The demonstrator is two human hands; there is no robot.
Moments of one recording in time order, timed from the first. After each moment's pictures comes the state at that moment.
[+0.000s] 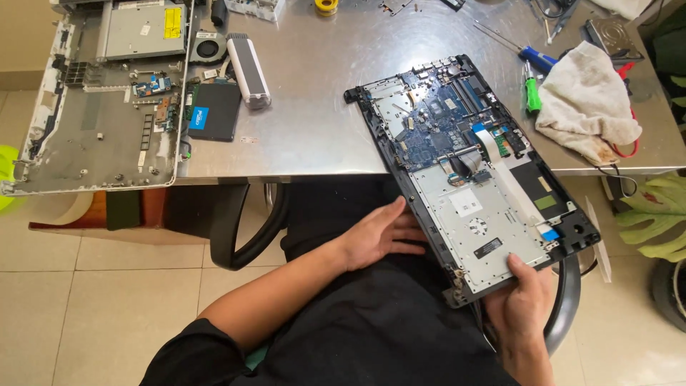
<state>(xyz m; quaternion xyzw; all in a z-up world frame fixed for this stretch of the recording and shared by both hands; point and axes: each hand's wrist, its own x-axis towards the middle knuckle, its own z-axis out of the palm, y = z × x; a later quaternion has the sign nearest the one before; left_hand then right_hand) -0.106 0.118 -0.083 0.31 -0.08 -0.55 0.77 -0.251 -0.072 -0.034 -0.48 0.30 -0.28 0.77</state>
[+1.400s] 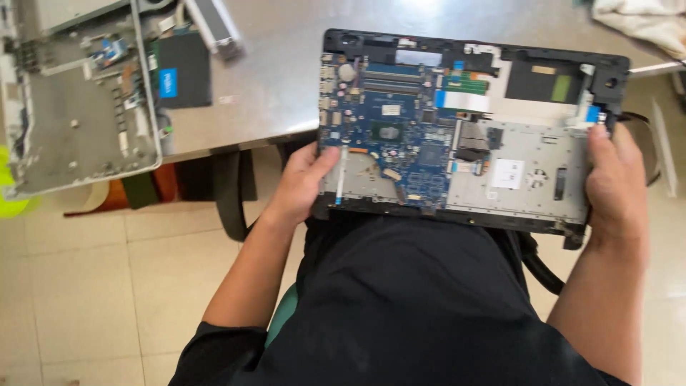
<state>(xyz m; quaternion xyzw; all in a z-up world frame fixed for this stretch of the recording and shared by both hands) -0.068 0.226 -0.102 0.56 0.01 -0.29 0.77 -0.224 -0.173 -0.051 -0.78 0.35 -0.08 0.50</state>
